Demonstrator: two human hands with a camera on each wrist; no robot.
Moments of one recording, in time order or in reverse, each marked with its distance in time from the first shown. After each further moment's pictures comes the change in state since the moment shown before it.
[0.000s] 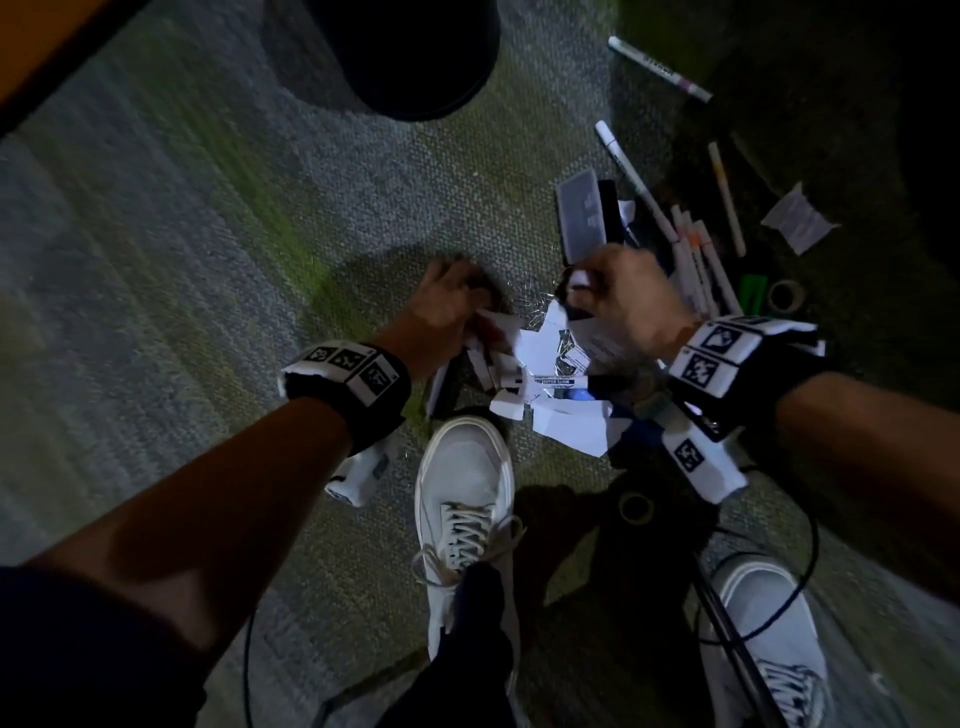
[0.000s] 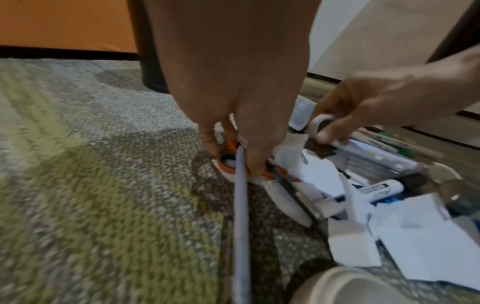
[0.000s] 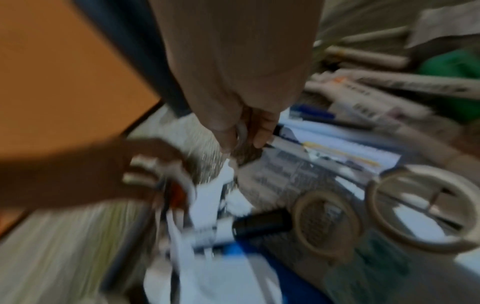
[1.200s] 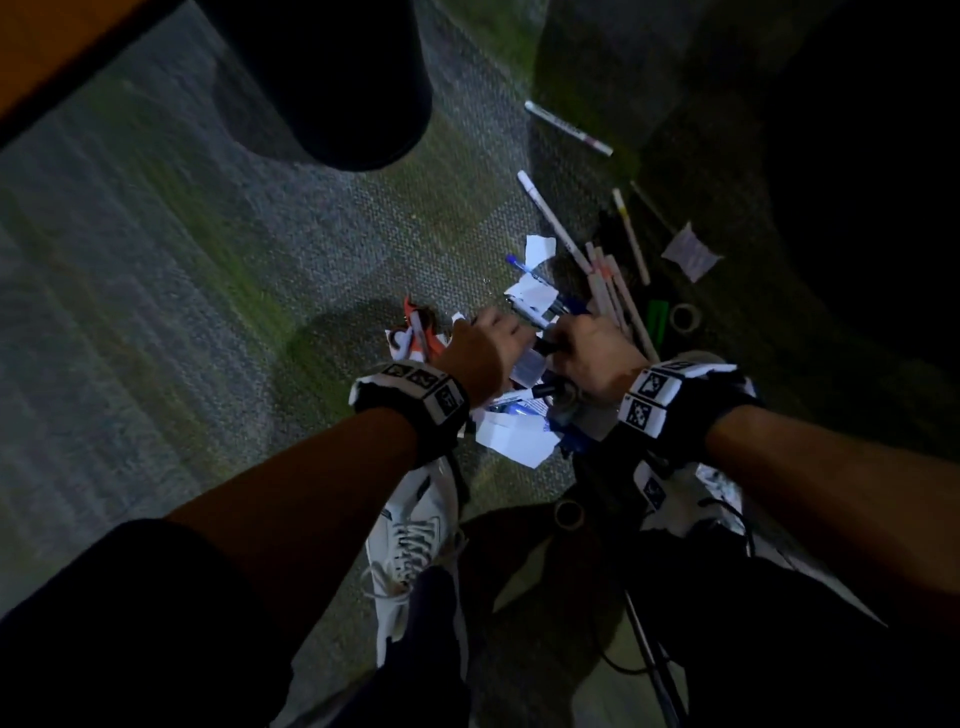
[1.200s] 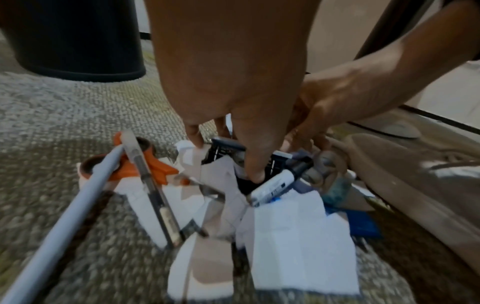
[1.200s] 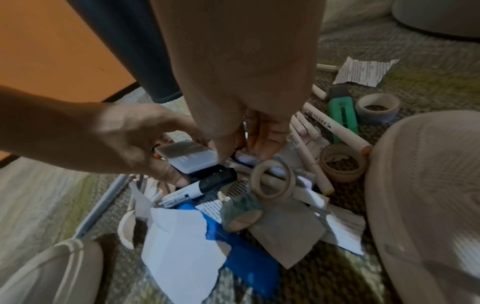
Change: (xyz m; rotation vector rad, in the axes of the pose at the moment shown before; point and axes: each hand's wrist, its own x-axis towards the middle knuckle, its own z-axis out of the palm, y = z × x) left_hand 0.053 0.114 -0.005 0.077 -0.188 0.021; right_hand -0.043 0.031 -0.021 -0.107 -0.187 0.131
